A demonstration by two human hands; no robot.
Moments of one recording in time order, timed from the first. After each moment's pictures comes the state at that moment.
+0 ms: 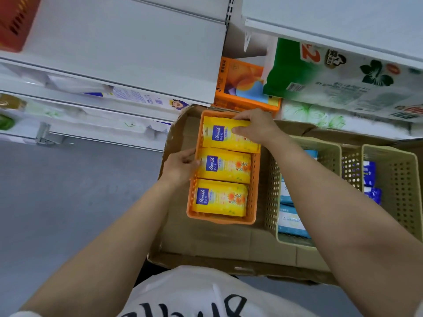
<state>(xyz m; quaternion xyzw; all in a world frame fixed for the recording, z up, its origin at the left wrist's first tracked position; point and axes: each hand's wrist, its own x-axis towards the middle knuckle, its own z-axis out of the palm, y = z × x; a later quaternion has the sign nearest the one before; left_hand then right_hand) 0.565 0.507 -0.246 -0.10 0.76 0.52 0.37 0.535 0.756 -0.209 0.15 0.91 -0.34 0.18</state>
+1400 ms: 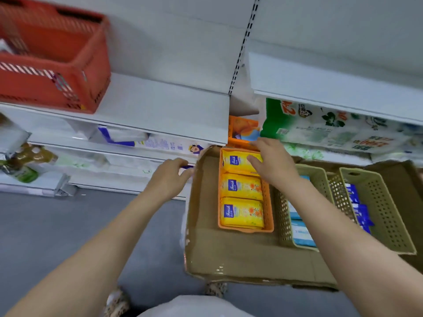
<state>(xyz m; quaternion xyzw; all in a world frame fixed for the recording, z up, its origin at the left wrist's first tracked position) 0.555 0.392 -0.121 0.14 0.91 0.33 0.19 0.626 0.656 -0.083 0.12 0.99 -0.10 0.01</state>
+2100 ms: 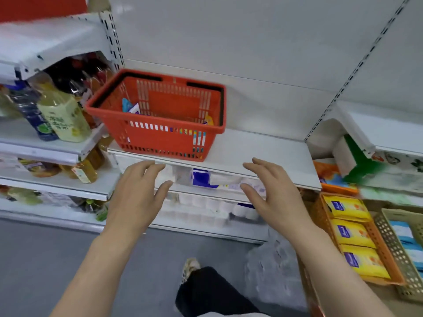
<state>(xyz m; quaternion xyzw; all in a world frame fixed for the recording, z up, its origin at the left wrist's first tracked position) 0.410 -0.010 -0.039 0.21 0.95 0.20 -0.11 0.512 0.264 -0.015 0.03 0.96 -0.21 -0.16</state>
